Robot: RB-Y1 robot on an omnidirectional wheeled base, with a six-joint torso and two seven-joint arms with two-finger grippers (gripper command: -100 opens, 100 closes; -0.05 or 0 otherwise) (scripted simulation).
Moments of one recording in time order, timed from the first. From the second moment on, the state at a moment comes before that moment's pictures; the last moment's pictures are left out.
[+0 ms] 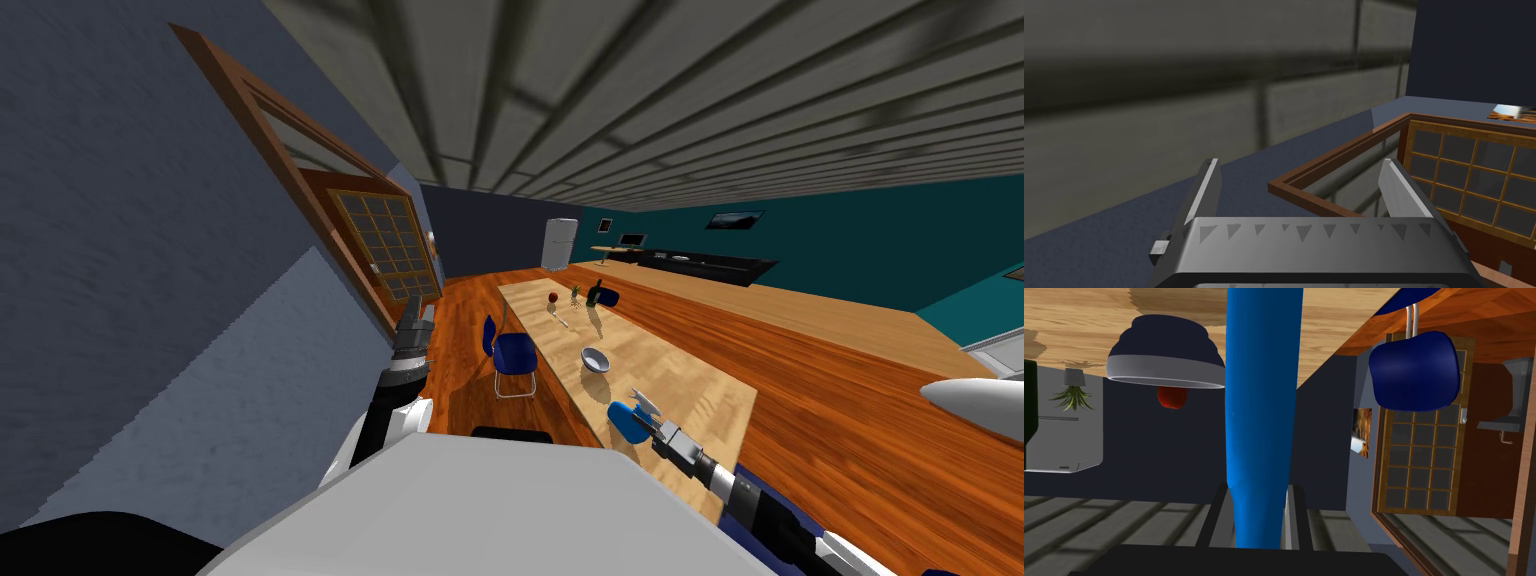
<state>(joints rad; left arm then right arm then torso) 0.52 -0.03 0.00 -2.32 -0.11 -0.45 -0.10 0.39 -0.82 0.02 -0.88 0.42 -1.10 0.67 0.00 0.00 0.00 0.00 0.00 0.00</state>
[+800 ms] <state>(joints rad) 0.52 -0.03 0.00 -2.32 -0.11 -0.45 -0.10 0.32 -0.79 0.07 -1.00 0.45 -0.92 0.60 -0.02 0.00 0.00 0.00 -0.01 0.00</state>
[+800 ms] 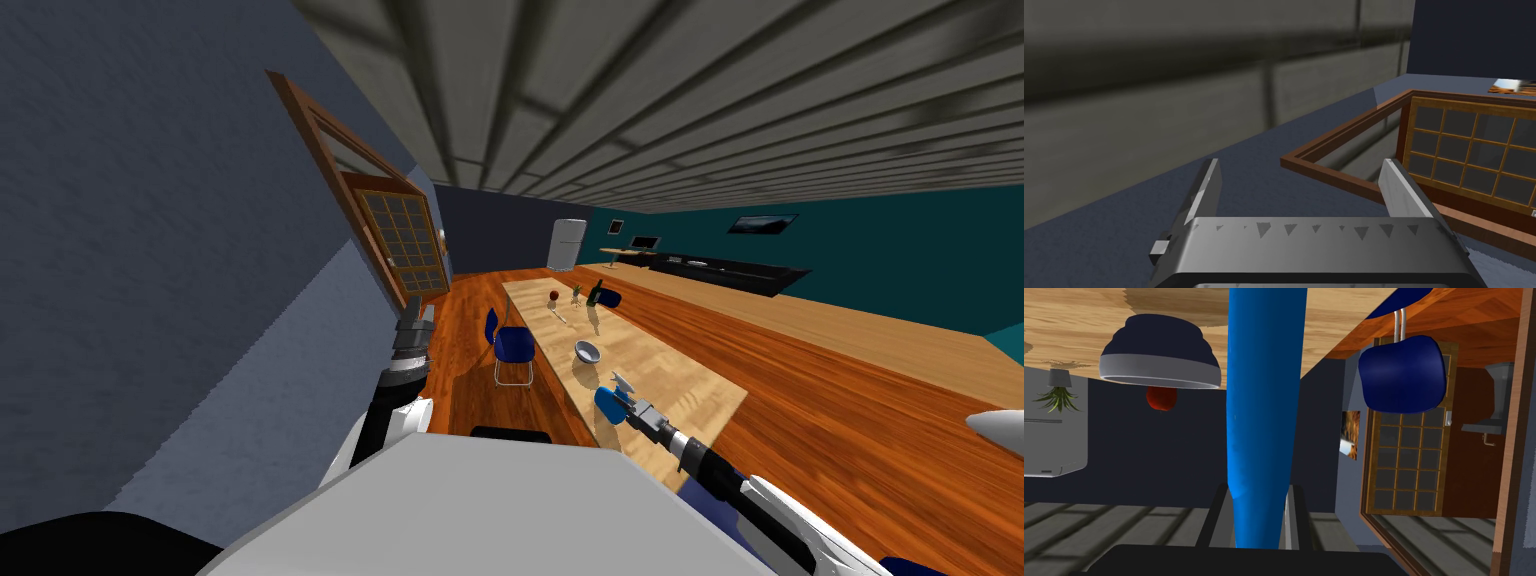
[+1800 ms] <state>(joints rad) 0.52 -0.03 0.00 -2.32 -0.11 -0.45 -0.10 0.25 -0.75 0.12 -1.13 0.48 -0.66 0.51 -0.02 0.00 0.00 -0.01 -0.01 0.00</state>
